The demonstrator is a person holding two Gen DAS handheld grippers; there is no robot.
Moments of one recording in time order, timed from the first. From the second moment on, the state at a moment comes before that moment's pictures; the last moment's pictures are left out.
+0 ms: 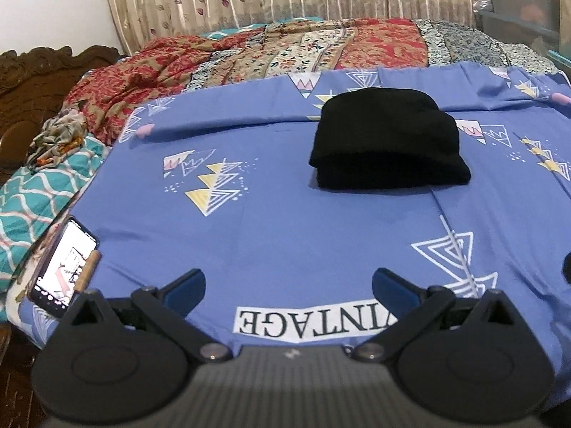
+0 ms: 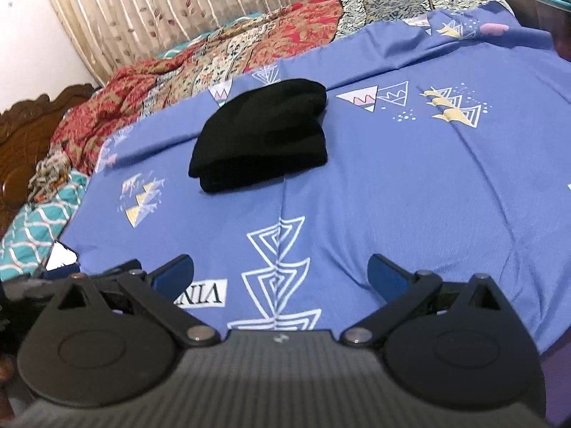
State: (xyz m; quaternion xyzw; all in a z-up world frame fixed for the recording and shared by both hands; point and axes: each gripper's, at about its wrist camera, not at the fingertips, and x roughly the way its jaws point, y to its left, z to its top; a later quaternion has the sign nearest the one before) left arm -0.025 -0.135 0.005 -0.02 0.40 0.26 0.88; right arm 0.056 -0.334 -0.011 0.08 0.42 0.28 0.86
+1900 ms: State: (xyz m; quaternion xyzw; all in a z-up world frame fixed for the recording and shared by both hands) left arm -0.024 -0.166 -0.039 -0.06 0.52 0.17 0.83; right arm 0.060 -0.337 -0.053 0.07 0.49 0.22 0.84
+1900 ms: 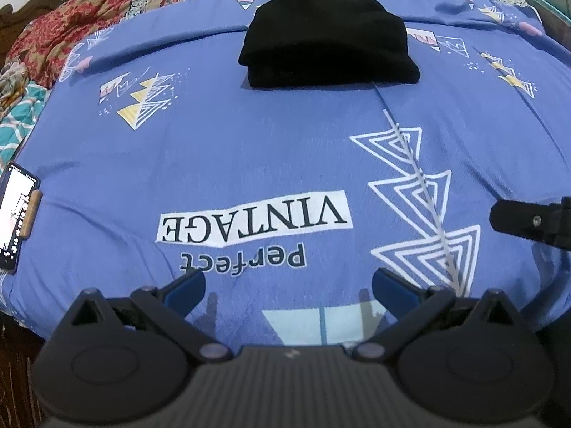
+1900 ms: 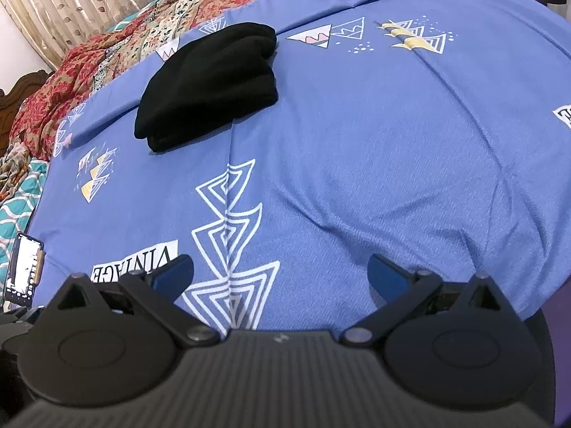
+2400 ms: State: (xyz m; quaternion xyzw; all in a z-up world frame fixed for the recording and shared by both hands) left arm -0.025 -0.161 -0.040 -0.07 0.52 0.19 0.83; right arm 0.059 -0.335 -0.055 0.07 0.50 0.22 0.84
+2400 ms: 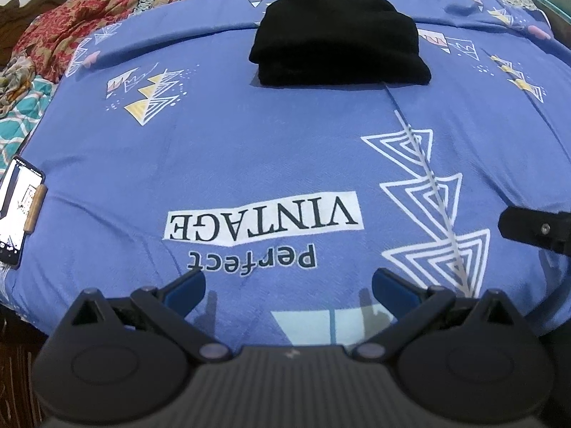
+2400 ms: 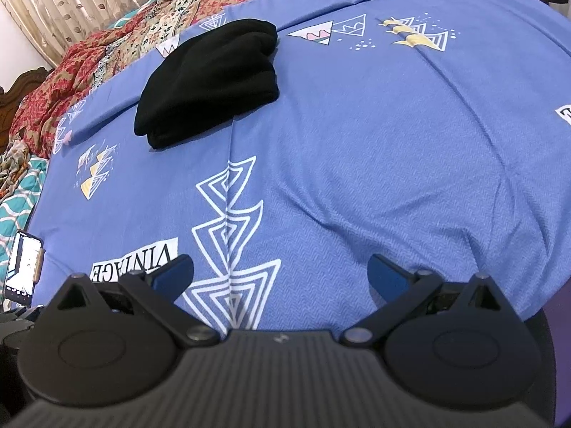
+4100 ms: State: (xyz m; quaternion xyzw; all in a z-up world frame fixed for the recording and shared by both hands) left arm -0.027 -0.144 -0.065 -0.10 0.57 0.20 0.79; right arm 0.062 -0.332 -0.067 0.06 0.53 0.24 0.81
